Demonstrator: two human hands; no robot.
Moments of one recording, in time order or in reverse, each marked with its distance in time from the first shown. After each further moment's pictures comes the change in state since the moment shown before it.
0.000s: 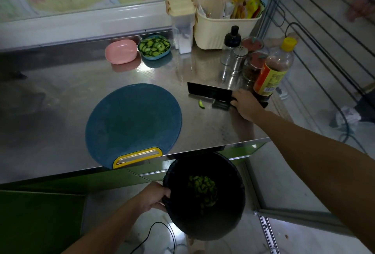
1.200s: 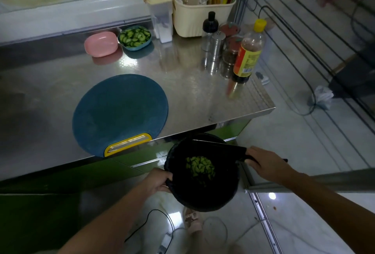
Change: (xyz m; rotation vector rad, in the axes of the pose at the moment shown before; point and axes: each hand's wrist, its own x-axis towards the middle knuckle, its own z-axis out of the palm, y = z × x) left_hand 0.009 -0.005 0.033 -0.081 0.029 0.004; right_hand -0.248 0.033 0.043 0.177 -0.191 -0.073
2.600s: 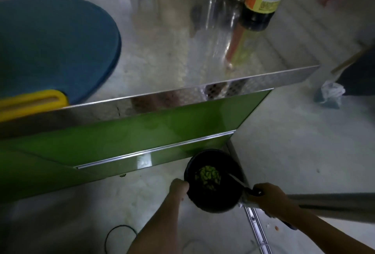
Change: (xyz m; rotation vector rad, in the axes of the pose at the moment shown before) left_hand 0.314 -0.117 0.176 0.274 0.077 -0.075; right_hand 0.034 0.154 0.208 0.188 -0.287 0.628
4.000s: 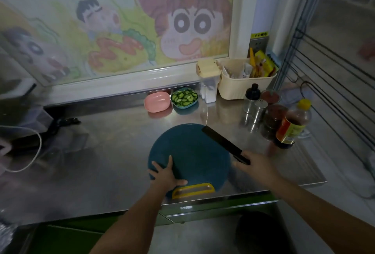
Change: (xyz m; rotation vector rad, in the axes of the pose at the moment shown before) left_hand -0.340 0.148 -0.381 0.531 0.375 0.269; right_hand -0.159 -0.337 -0.235 0.157 0.367 -0.564
